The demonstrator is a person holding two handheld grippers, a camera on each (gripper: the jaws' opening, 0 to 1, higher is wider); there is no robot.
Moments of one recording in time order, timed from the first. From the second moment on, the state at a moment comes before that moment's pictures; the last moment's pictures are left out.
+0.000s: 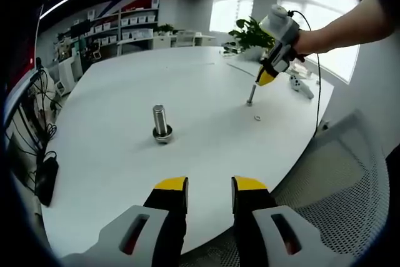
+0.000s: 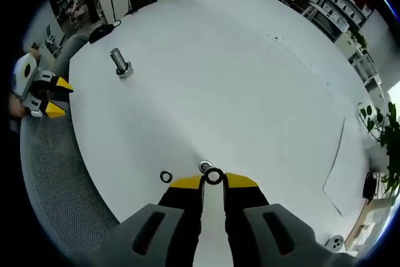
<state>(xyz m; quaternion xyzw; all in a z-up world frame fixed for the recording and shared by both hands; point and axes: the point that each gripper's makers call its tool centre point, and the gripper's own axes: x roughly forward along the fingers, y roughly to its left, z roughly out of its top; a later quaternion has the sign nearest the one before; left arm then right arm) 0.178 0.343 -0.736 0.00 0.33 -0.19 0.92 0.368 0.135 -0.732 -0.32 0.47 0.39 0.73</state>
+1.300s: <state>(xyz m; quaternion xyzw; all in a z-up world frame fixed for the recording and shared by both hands) 0.178 0.343 -0.738 0.00 0.33 -0.19 0.92 0.366 0.139 -0.770 -0.33 0.51 0.39 0.69</state>
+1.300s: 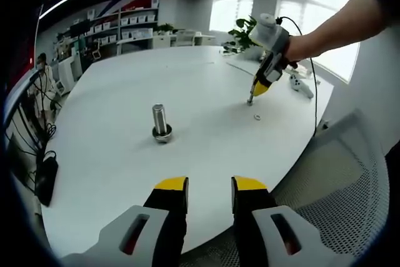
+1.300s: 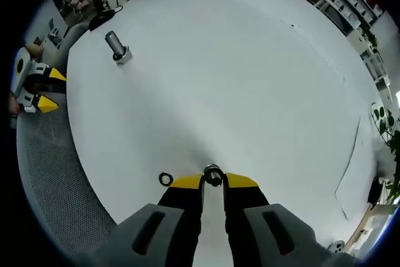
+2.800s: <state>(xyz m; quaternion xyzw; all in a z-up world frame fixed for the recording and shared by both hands) 0.178 0.343 -0.740 0.01 0.34 -0.19 0.92 0.362 0.136 -0.791 -0.35 0.53 0.39 0.67</state>
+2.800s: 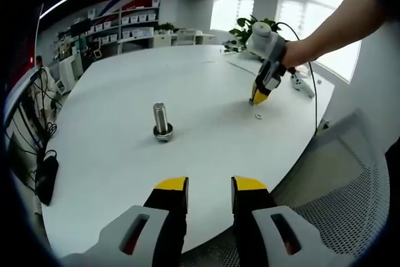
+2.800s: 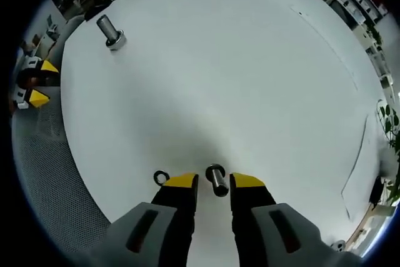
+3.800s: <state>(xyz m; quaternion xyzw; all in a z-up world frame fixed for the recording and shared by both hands) 0.177 0.344 -0.739 0.01 0.34 -0.19 0.92 0.343 0.115 -0.790 -0.33 0.53 0.38 0.68</state>
